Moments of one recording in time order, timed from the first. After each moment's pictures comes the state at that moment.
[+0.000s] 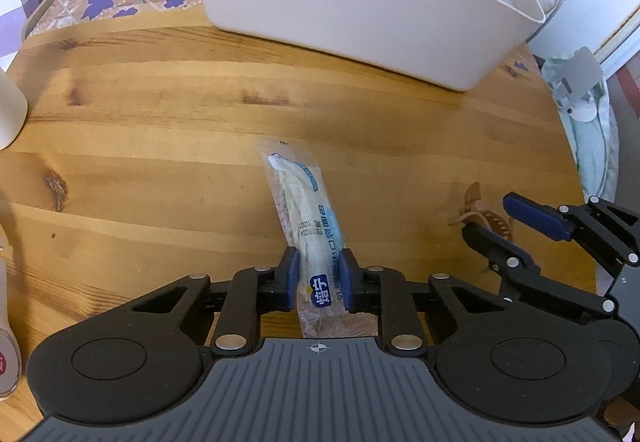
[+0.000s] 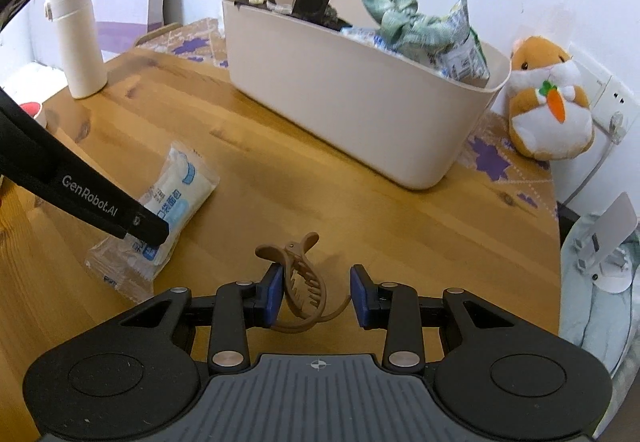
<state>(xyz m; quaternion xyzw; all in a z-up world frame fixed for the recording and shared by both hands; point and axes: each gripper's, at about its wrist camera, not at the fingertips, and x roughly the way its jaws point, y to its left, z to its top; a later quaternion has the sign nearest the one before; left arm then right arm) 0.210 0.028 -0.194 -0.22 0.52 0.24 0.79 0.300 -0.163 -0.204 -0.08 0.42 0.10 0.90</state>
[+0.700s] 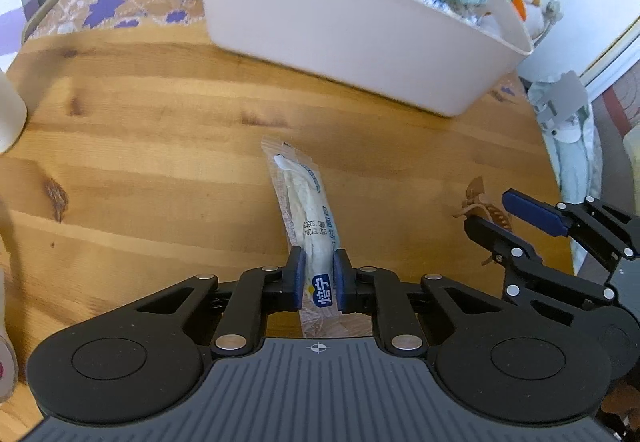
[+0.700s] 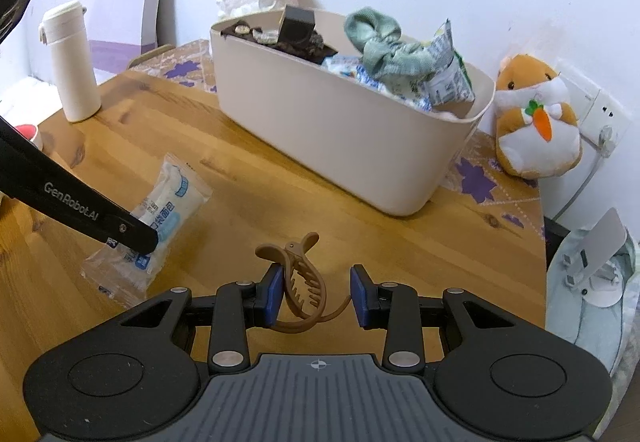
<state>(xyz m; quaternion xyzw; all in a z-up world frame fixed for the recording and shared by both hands) 0.205 0.033 -0.179 -0.22 0.50 0.22 0.81 0.304 -0.174 -0.189 -0.08 0.40 0.10 0.91</state>
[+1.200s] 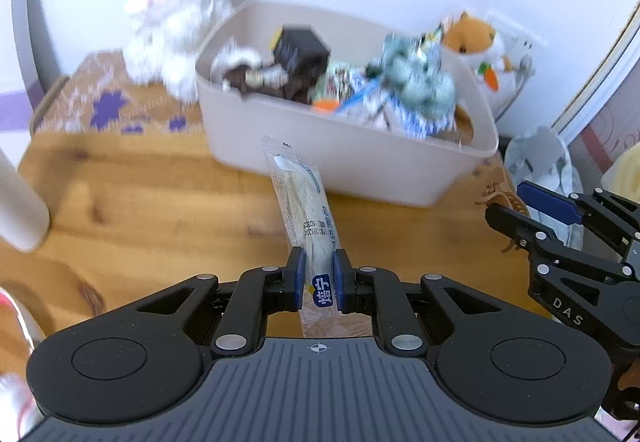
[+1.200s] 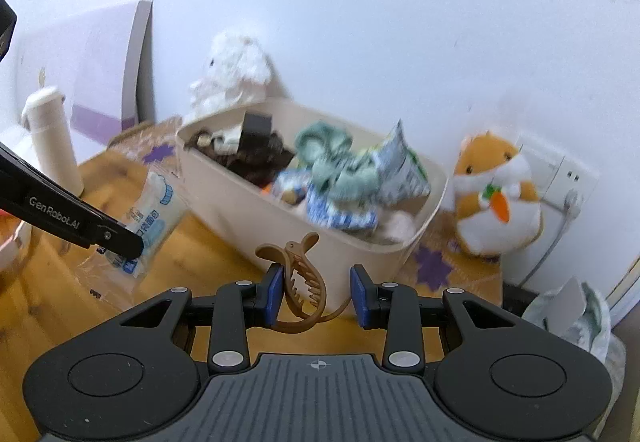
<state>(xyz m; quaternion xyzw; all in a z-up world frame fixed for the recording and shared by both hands) 0.222 0.053 -0.112 -0.17 0.43 0.22 0.86 0.330 -0.196 -0.125 -0.07 0.32 0.08 0.94</state>
